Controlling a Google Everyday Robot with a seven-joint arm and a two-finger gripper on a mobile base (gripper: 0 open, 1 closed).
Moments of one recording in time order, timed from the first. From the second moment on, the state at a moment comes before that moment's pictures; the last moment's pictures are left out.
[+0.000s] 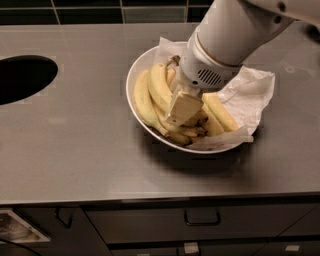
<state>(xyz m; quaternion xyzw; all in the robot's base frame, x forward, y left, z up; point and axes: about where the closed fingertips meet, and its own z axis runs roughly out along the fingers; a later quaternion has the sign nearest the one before) 0.469 -0.044 0.945 -0.62 0.75 0.06 0.22</state>
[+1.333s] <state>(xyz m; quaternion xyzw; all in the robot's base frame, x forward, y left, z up) 0.465 -0.048 0.960 -0.62 0.74 0.05 0.24</state>
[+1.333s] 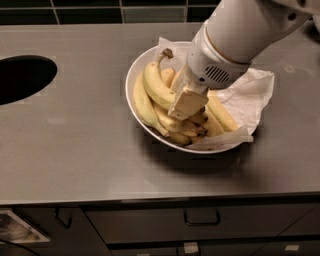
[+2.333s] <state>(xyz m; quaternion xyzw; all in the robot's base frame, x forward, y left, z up) 0.443 -0.069 1.031 -0.60 0.73 -0.01 0.34</state>
